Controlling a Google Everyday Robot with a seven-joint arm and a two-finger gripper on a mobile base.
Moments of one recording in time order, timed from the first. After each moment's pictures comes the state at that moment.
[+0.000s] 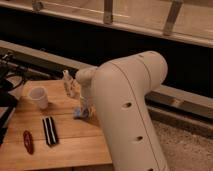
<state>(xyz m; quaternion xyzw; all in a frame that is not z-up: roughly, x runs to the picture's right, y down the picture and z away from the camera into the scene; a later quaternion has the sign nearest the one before) -0.108 0.146 0.844 -0.34 0.29 0.68 0.58</state>
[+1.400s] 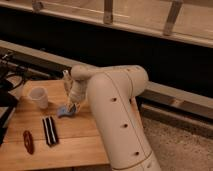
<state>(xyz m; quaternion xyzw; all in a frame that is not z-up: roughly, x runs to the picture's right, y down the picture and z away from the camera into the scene) -0.207 0.138 0.883 -0.48 0.22 0.60 0.59</state>
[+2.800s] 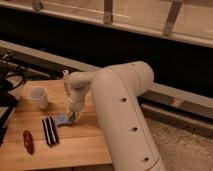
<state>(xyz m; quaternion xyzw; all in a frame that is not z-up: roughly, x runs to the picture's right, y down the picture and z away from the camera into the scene) -0.184 0.182 0.838 -0.47 0.24 0.60 0.60</state>
